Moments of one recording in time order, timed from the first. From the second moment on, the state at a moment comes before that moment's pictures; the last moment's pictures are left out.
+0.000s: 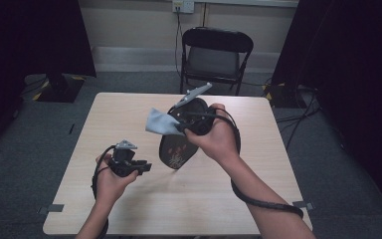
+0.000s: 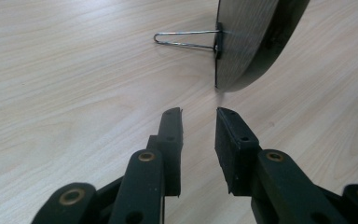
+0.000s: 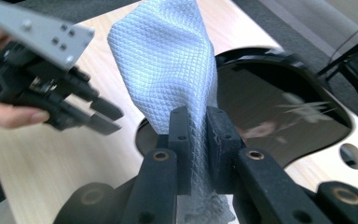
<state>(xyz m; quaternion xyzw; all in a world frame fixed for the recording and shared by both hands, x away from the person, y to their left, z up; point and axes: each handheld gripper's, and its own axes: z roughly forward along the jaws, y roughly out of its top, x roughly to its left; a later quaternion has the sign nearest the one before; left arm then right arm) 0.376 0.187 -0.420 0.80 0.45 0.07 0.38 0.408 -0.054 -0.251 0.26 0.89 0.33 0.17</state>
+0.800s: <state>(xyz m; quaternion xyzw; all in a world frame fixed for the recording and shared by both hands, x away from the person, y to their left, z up) 0.380 0.168 -0.421 0.81 0.43 0.07 0.39 0.461 -0.091 -0.233 0.35 0.86 0.31 0.20</state>
